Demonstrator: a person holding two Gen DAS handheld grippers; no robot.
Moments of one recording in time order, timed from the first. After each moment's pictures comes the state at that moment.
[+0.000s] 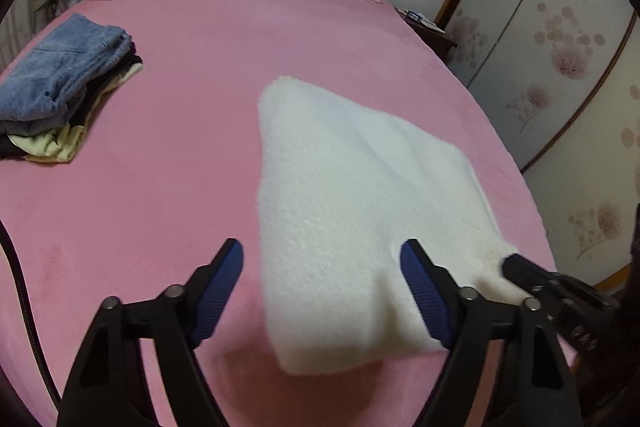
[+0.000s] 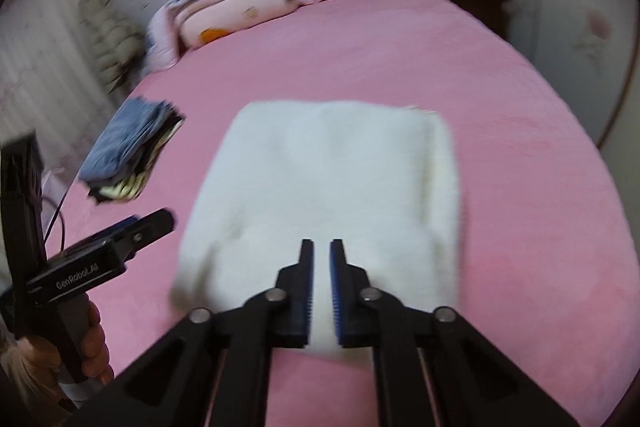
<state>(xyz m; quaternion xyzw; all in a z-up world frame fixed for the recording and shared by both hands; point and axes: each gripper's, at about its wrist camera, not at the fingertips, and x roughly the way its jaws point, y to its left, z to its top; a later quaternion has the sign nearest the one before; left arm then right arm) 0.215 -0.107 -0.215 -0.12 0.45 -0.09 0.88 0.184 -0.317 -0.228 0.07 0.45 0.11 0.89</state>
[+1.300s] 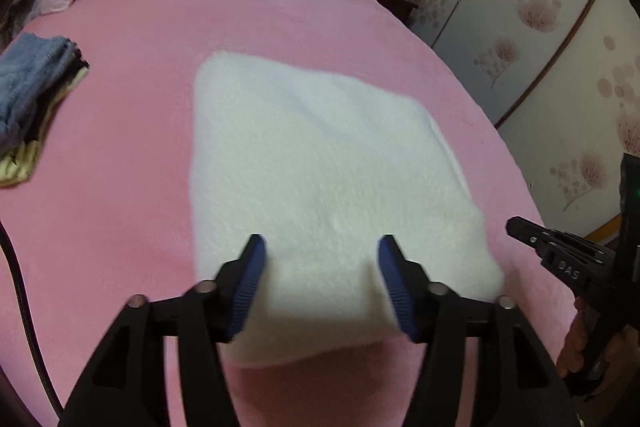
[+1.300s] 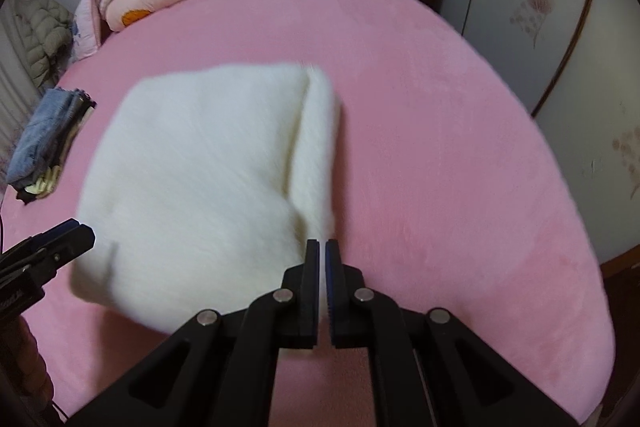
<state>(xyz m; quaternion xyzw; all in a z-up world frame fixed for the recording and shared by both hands) 0.215 -0.148 -0.213 -0.07 0.48 -0.15 0.86 0.177 -0.375 -0.247 0.04 0.49 -0.03 0.87</state>
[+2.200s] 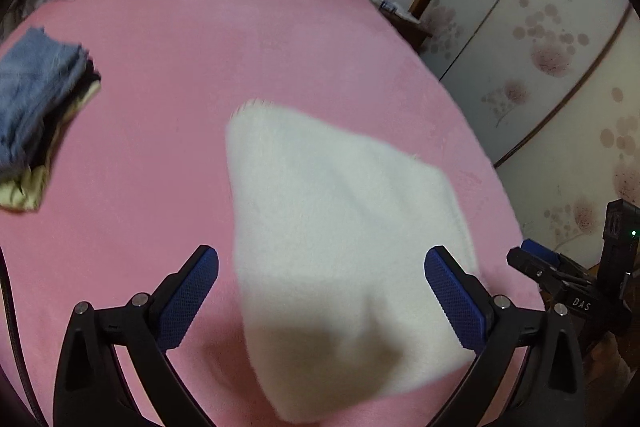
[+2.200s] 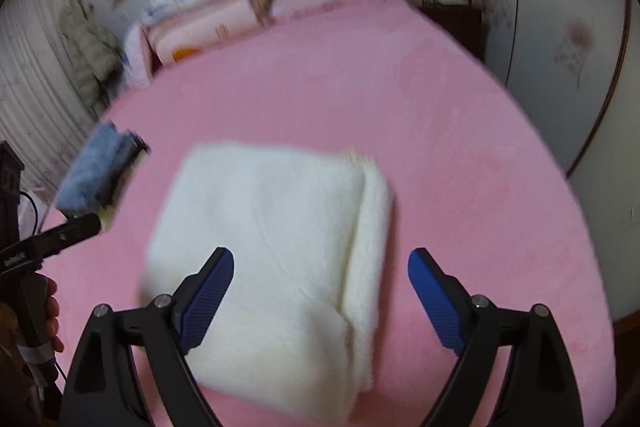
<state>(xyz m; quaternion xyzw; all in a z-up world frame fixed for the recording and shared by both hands) 0.272 -0.106 -0.204 -0.13 0.48 -0.14 0.86 0.231 -0.382 -0.216 0.07 0.45 0.06 0.89</state>
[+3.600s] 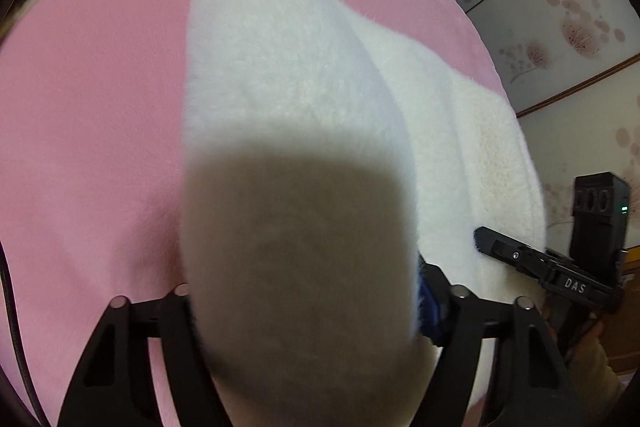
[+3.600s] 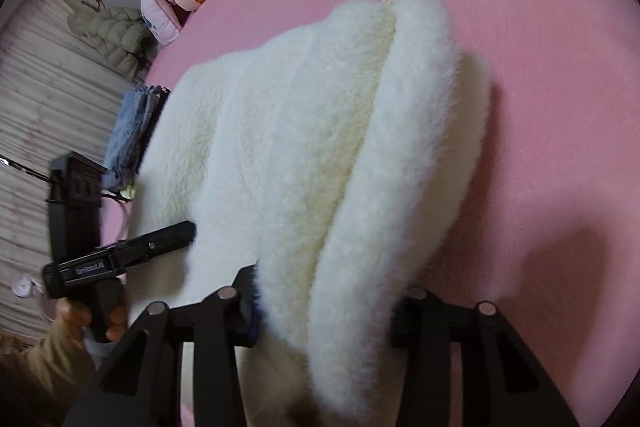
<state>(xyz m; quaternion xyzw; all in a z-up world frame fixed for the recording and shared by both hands) 0.316 -0.159 -0.312 -0.15 0.60 -0.15 0.77 0.307 -0.385 -0.322 0.17 0.57 0.20 0.78</state>
